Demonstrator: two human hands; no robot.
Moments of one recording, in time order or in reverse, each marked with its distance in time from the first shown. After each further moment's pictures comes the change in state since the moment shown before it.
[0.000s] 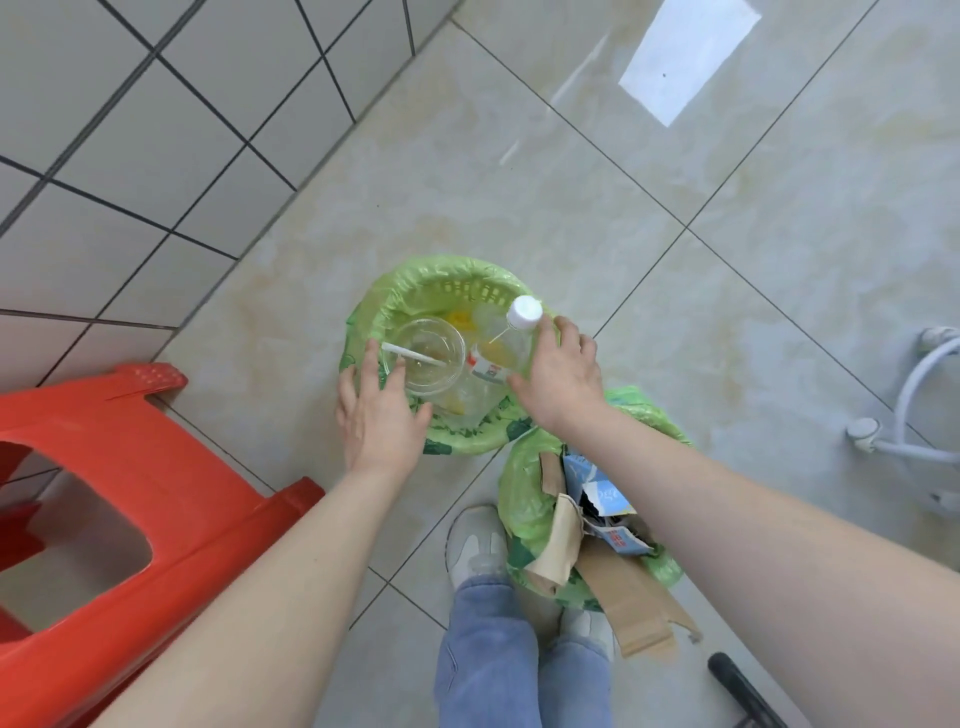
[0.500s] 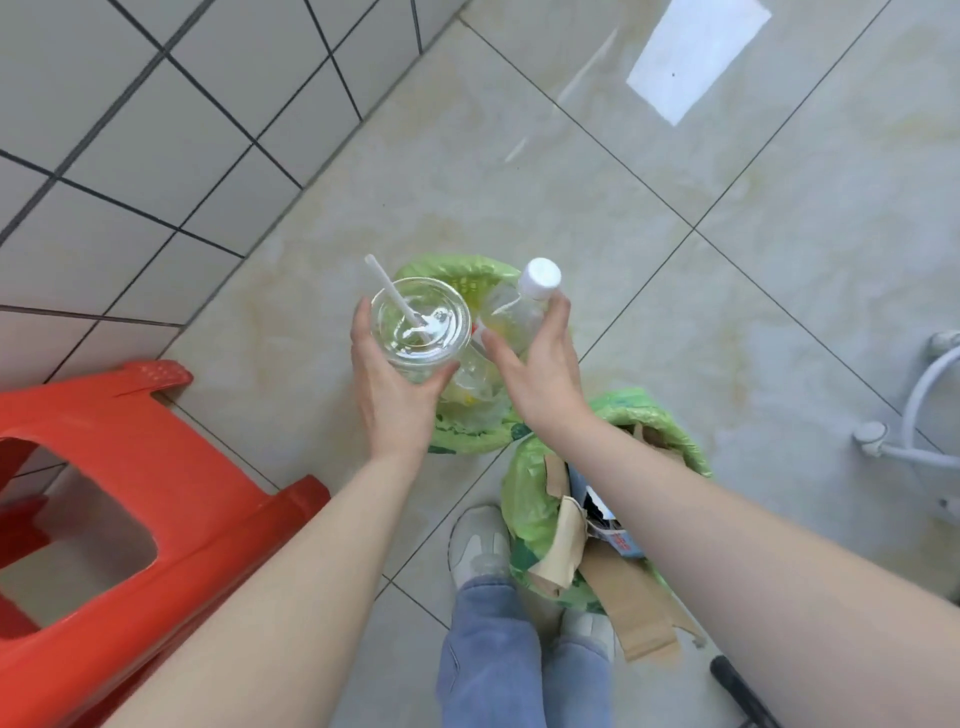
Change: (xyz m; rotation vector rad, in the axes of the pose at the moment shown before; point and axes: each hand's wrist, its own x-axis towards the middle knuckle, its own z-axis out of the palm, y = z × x) left_hand 0.005 0.028 -0.018 -0.719 0.264 -0.092; right_hand -0.010 -0.025 -0.002 0.695 0.157 -0.051
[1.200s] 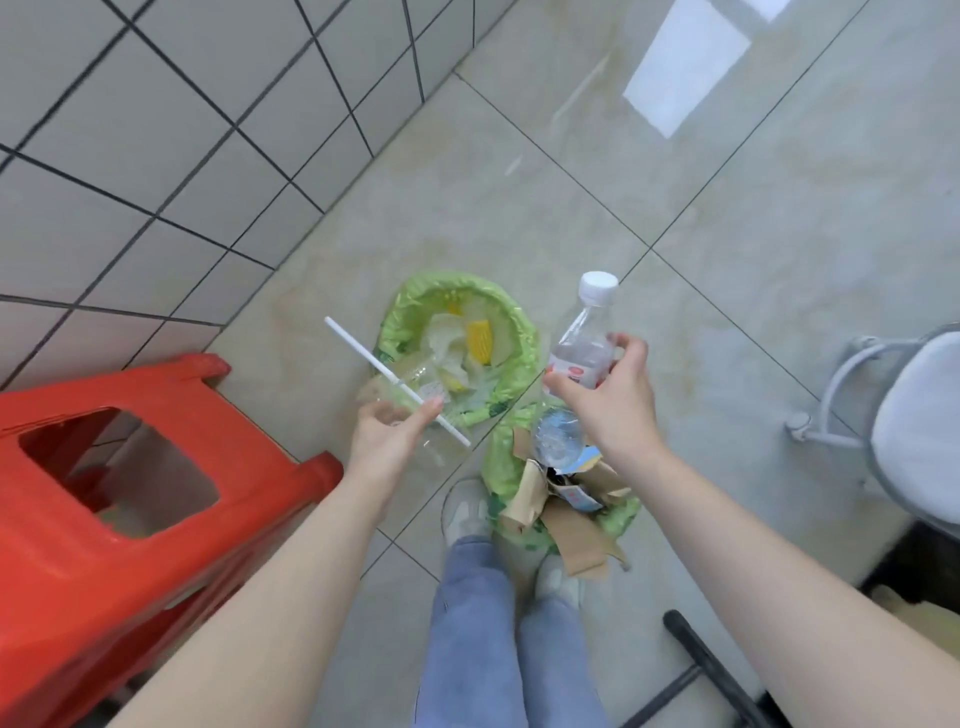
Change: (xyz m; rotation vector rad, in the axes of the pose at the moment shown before) left_hand -0.080 0.048 -0.075 -0.174 -0.270 -0.574; right_hand -0.088 -0.037 -0.125 0.045 0.069 0.225
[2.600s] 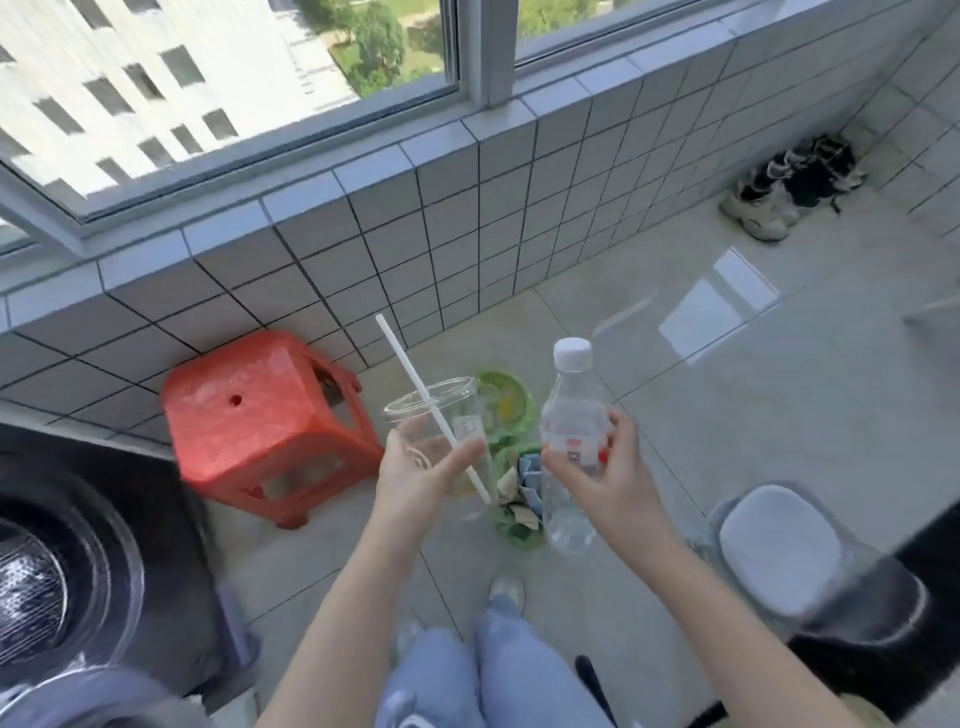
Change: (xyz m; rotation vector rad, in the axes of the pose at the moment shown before) left_hand -0.547 0.013 -0.111 -0.473 0.037 0.425; right_hand -0.441 -0.108 -0.256 -0.029 -0.280 -0.586
